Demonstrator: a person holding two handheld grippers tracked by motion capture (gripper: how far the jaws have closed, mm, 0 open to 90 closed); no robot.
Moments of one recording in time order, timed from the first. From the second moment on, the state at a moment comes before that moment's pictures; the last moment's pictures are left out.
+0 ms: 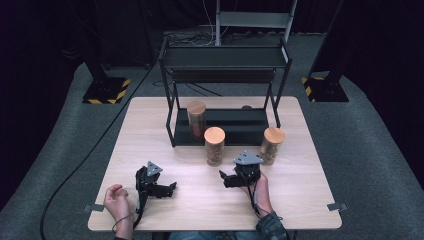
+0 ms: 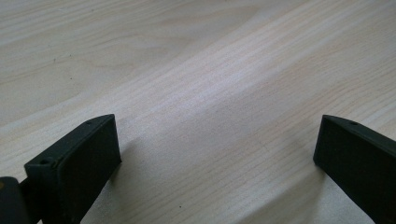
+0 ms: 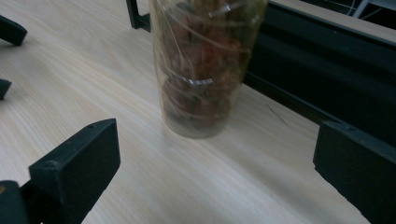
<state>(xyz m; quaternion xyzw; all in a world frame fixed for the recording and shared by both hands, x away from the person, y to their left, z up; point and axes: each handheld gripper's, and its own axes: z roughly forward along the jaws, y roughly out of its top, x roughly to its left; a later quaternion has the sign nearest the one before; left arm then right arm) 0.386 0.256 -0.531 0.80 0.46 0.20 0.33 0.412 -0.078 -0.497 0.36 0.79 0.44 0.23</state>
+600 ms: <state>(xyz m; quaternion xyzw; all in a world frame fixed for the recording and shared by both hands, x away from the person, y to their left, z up) 0.385 0.256 -0.531 0.80 0.47 0.20 0.33 0.459 -0.034 -0.494 0.32 0.79 0.47 0.23</state>
